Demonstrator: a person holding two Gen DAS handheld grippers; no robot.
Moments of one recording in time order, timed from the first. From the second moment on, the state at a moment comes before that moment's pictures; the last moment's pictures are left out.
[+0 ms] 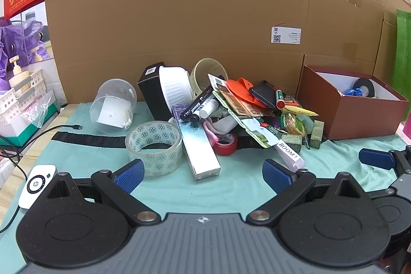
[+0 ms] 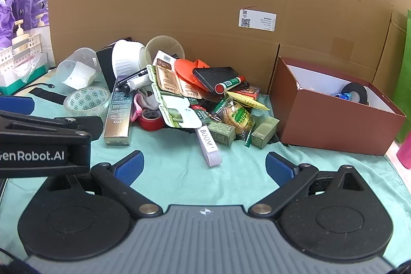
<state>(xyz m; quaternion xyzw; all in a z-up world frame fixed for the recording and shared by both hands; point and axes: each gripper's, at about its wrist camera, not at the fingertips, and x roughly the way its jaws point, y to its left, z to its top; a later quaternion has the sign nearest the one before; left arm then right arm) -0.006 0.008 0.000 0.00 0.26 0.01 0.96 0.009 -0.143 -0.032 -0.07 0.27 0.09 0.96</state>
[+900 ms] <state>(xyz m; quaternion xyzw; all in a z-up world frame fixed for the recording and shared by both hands) 0.033 0.041 -0.024 -0.02 0.30 0.02 0.95 0.038 -0.120 -0.056 -0.09 0.29 0.16 0.94</state>
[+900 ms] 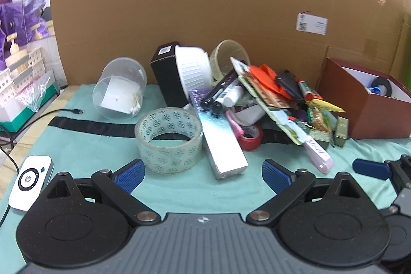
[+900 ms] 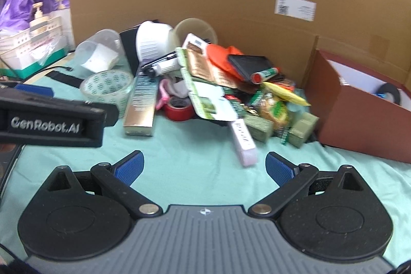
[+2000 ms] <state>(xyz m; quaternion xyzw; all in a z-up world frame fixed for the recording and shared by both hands) 0.110 0.048 -0.054 -0.10 0.38 -0.08 0.92 0.101 -0.055 -0.086 -0.08 0.34 0.27 0.90</state>
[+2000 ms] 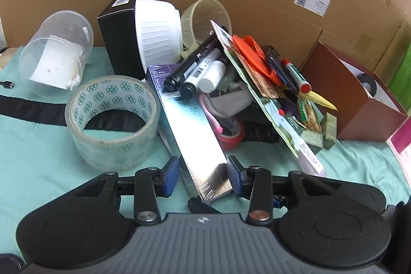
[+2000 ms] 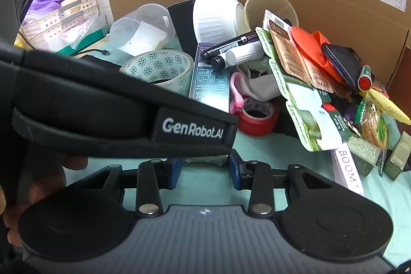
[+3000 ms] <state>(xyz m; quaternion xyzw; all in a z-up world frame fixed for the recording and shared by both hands) 0.074 0.016 -0.072 -0.05 0.40 -0.08 0.91 0.050 -0.093 -0.087 -0.09 0.35 0.28 0.89</state>
